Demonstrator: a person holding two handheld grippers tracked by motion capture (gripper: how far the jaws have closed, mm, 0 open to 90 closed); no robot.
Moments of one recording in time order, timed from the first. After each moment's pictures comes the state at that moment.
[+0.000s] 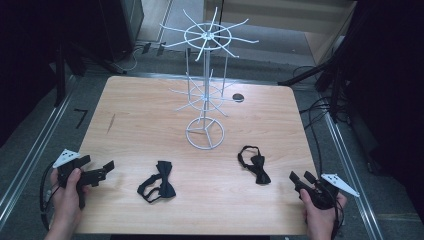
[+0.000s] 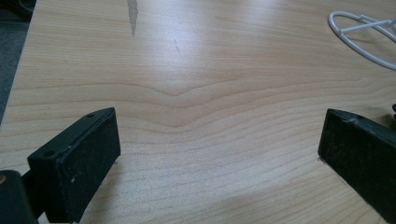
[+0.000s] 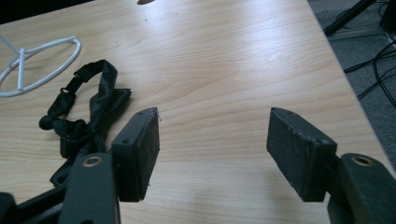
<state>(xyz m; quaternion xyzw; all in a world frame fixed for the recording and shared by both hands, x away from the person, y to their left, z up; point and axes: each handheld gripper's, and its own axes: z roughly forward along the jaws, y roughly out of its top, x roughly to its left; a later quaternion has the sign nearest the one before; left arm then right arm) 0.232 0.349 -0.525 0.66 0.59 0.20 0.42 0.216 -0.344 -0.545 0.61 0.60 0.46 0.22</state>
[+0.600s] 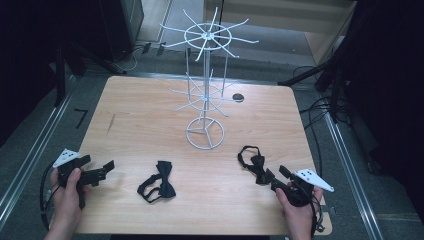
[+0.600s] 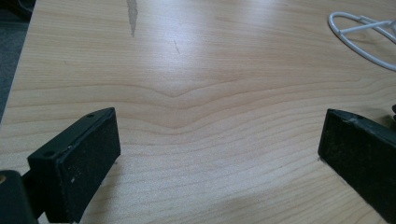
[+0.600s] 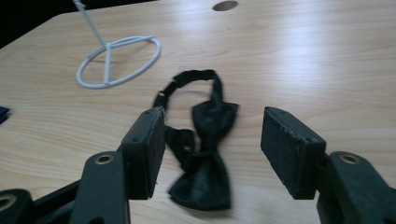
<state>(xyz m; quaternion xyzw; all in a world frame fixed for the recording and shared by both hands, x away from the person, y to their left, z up) 0.233 0.349 -0.525 0.66 0.58 0.20 0.43 0.215 -0.269 -0.519 0.55 0.65 0.49 0.21</state>
